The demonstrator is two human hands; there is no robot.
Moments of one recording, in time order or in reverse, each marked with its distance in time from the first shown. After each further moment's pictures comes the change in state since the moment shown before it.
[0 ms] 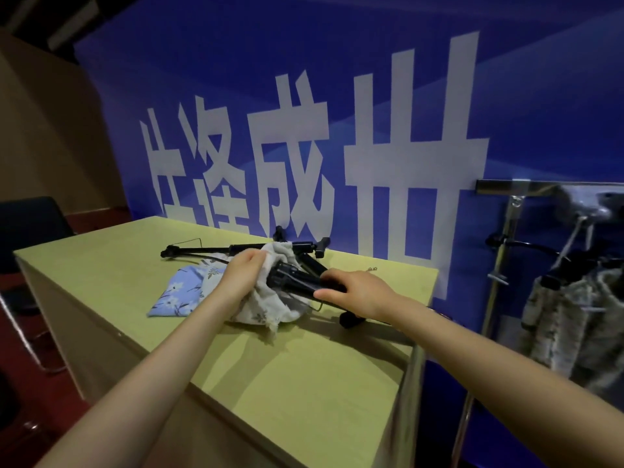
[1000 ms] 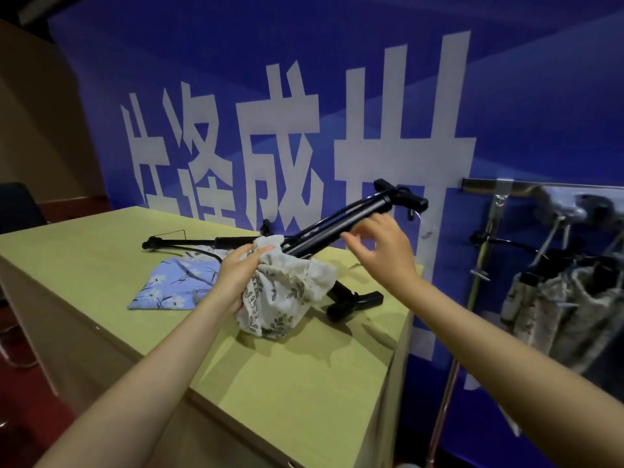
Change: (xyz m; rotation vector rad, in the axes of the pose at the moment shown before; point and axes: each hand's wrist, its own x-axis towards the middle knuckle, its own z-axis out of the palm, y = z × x) left_hand 0.005 -0.012 0.024 -0.434 0.004 -0.081; right_hand -0.009 0.021 -0.042 0.050 0.740 -0.124
